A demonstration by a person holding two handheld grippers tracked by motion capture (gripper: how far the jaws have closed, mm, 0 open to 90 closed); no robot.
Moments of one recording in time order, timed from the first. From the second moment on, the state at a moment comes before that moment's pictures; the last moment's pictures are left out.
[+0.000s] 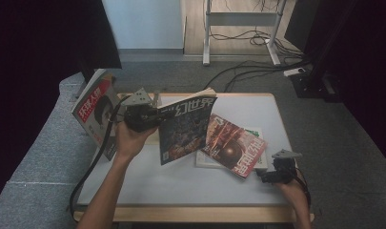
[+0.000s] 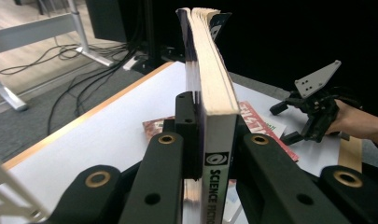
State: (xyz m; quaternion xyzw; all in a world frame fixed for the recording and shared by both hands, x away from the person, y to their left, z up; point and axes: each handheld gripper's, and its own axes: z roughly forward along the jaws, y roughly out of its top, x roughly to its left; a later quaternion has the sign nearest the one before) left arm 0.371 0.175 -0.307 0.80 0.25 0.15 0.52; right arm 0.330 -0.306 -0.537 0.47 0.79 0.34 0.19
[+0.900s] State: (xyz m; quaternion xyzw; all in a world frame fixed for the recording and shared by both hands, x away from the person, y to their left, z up) left arm 0.347 0.263 -0.304 0.77 0.33 0.19 0.51; right arm 0.330 -0.306 -0.538 0.47 0.79 0.34 0.20
